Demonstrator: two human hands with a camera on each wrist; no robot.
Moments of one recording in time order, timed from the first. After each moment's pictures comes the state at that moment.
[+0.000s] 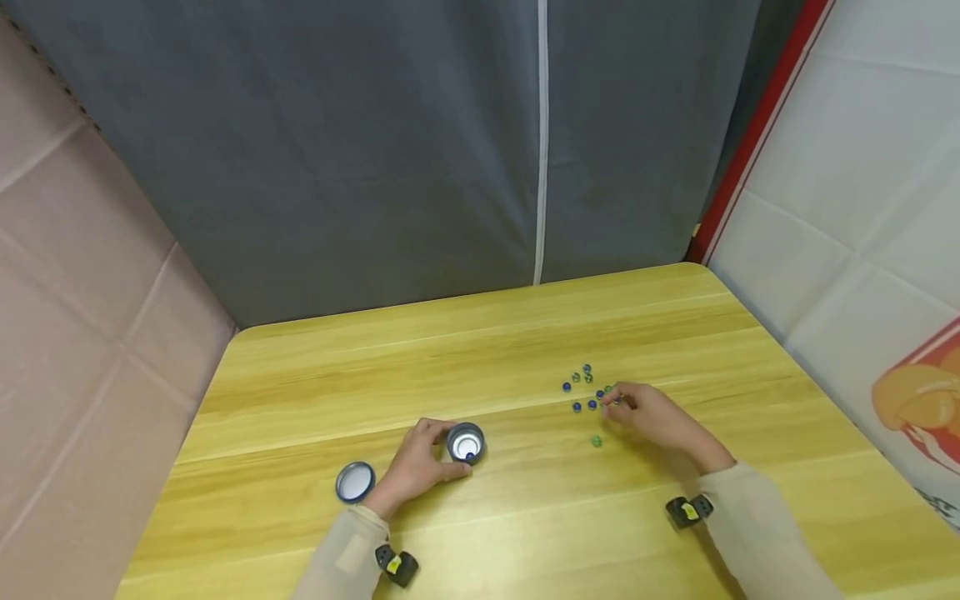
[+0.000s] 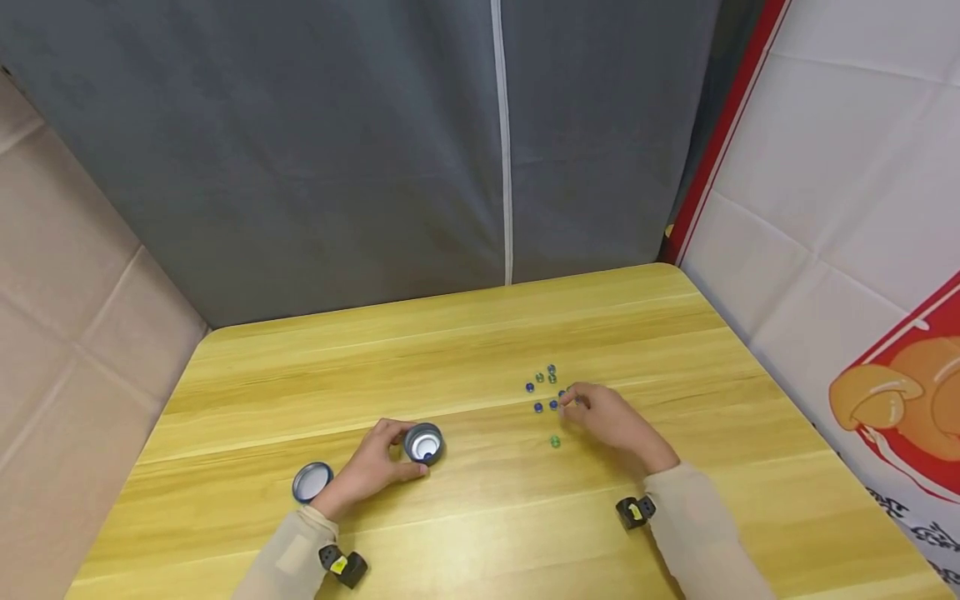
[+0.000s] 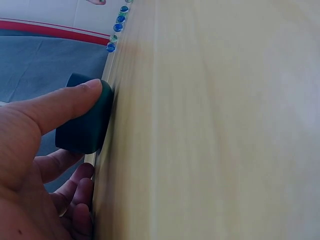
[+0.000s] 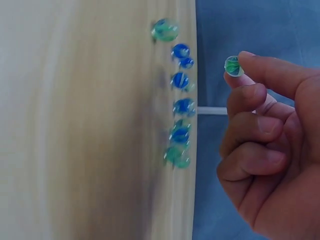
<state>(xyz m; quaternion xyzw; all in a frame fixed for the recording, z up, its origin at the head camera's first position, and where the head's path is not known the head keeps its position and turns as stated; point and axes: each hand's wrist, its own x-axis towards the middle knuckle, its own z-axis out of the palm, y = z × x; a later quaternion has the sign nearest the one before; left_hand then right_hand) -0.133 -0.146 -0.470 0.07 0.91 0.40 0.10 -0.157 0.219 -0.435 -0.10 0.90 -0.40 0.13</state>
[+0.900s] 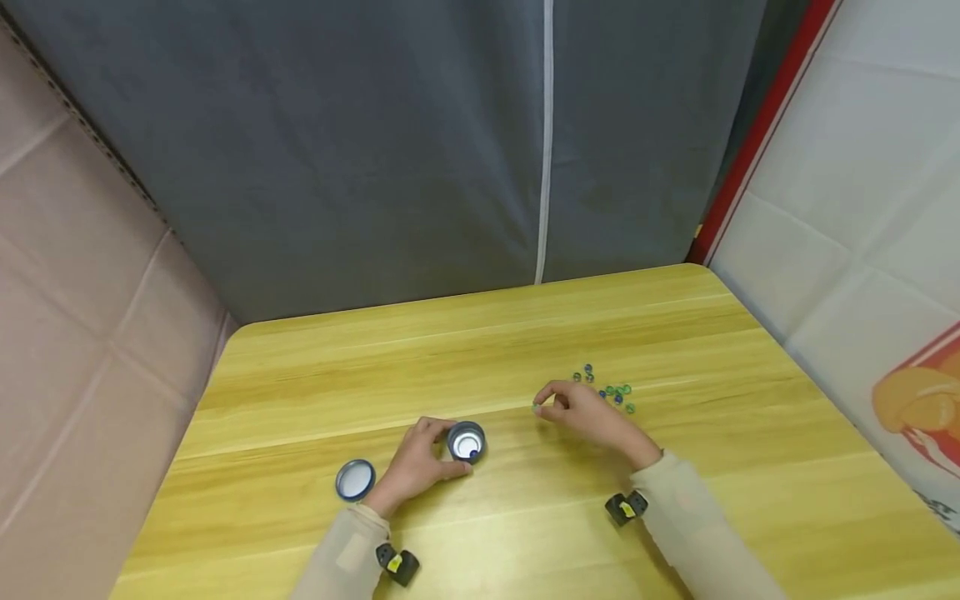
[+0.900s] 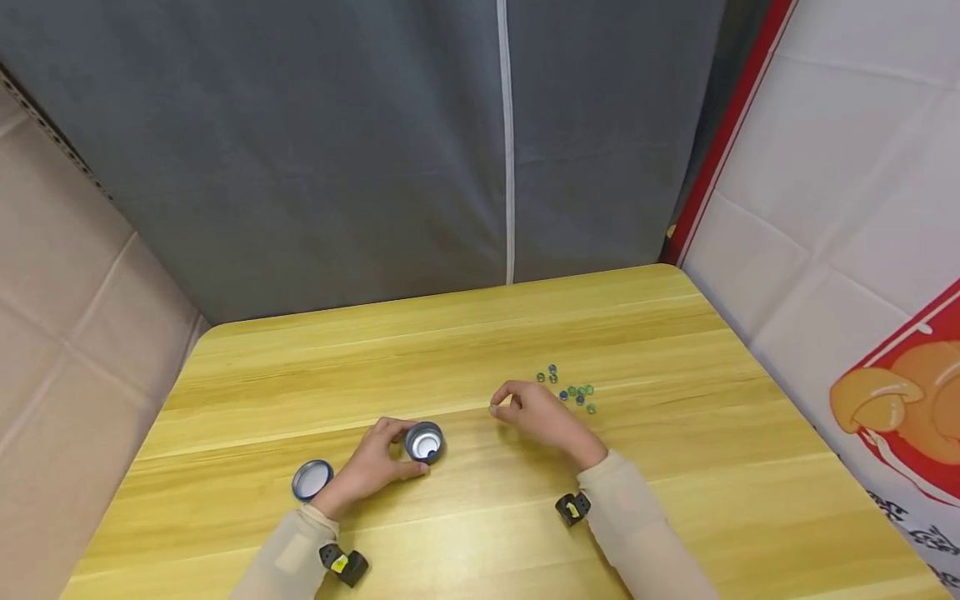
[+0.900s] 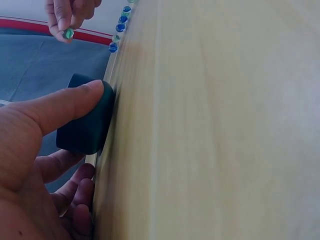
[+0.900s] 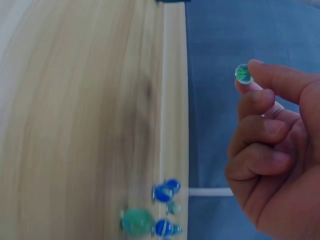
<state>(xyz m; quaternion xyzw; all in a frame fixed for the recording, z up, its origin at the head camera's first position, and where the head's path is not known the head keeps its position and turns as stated) -0.130 -0.143 -0.469 0.07 0.91 0.40 0.10 -0.161 0.135 -0.420 -0.16 0.88 -0.42 0.14</state>
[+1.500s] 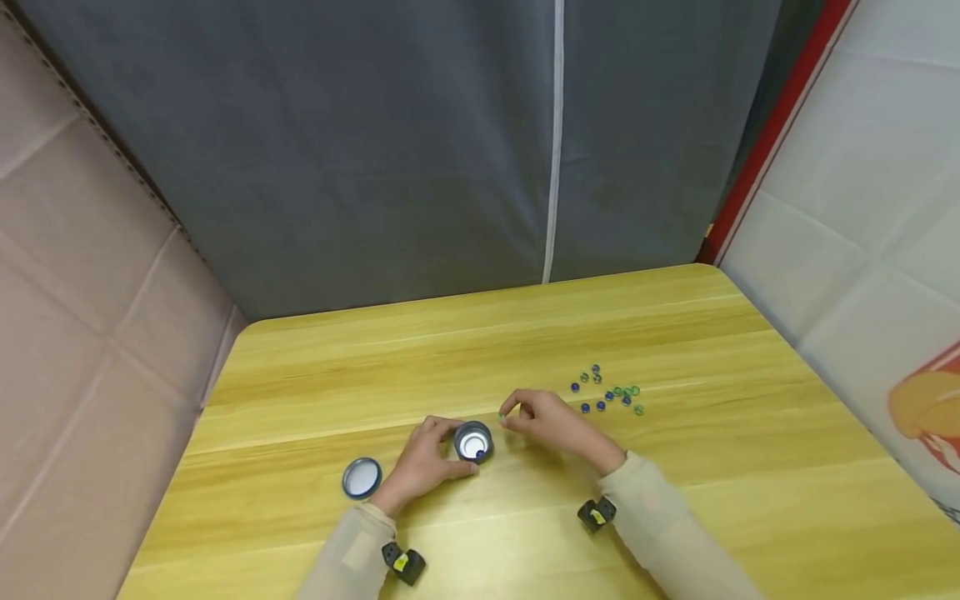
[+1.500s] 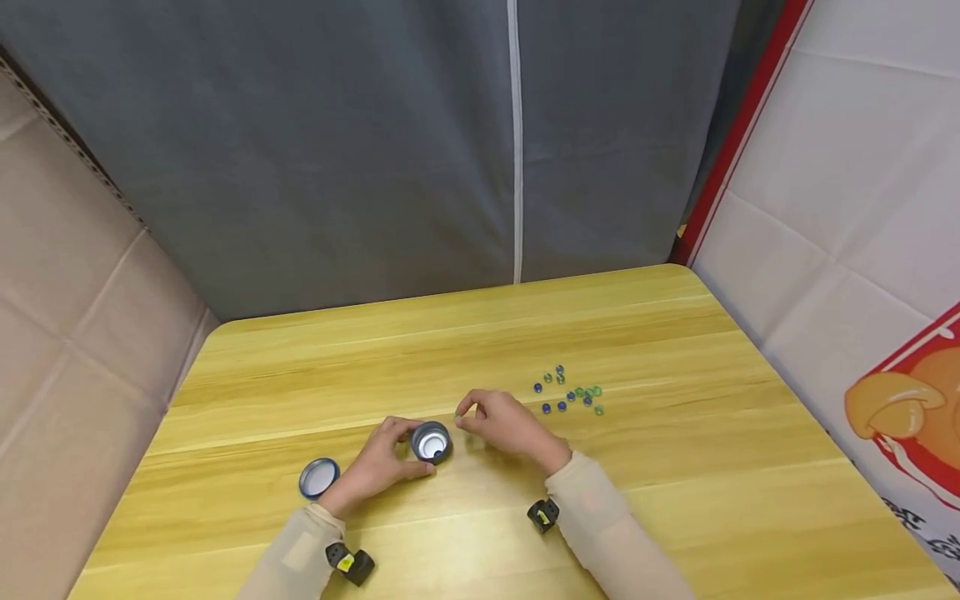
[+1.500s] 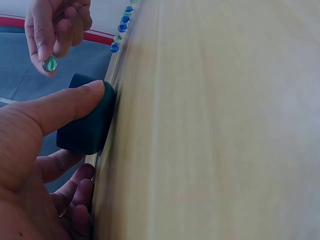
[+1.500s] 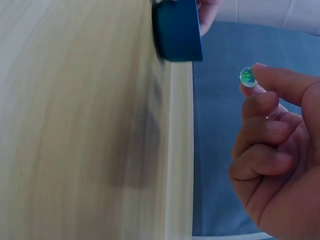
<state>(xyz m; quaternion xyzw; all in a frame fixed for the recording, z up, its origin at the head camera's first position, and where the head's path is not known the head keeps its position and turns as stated) -0.133 -0.145 -0.469 0.08 0.91 0.39 0.10 -0.164 0.082 -0.427 -0.19 0.86 -0.44 0.16</state>
